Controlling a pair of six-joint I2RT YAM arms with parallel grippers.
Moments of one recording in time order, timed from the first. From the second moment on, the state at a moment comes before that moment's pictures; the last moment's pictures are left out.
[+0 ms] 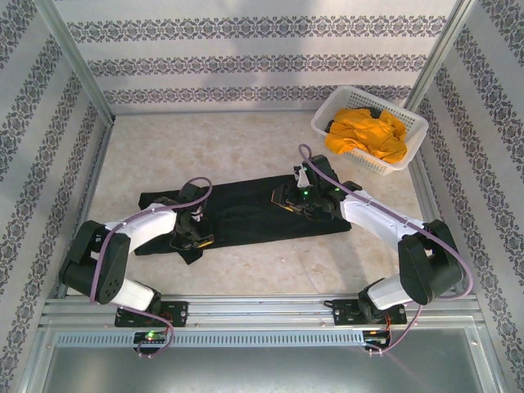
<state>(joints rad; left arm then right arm) -0.36 1.47 0.73 -0.63 0.26 -0.73 0.48 1.46 0.91 -0.32 -0.47 0.83</state>
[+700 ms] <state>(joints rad) -0.28 1.40 0.91 -0.63 0.19 -0.78 0.18 1.71 1.07 -0.52 -0.09 0.91</state>
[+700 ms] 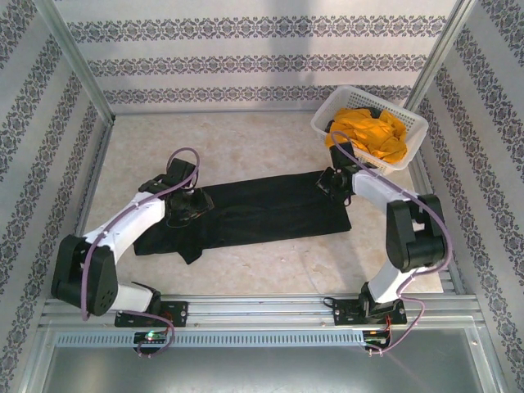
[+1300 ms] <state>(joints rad) -0.17 1.39 0.77 -0.64 0.19 -0.79 0.12 1.84 1.17 -0.70 -0.07 0.79</state>
